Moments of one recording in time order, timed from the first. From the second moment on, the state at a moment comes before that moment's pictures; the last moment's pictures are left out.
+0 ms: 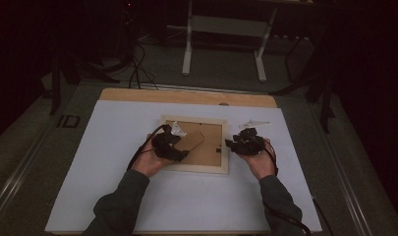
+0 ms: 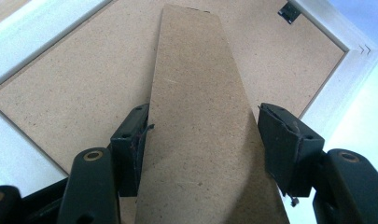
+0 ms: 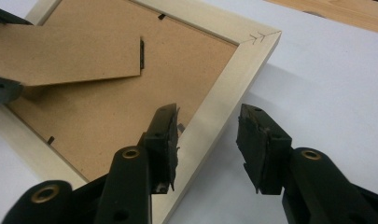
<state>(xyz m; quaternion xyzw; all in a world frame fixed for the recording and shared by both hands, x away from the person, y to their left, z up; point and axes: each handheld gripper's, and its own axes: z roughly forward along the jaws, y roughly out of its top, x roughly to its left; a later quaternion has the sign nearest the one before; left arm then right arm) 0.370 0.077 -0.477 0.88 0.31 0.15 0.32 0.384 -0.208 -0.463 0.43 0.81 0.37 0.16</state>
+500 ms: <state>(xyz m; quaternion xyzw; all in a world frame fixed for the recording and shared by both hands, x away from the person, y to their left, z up) 0.360 0.076 -0.476 0.88 0.30 0.17 0.32 0.403 -0.210 -0.464 0.45 0.81 0.35 0.13</state>
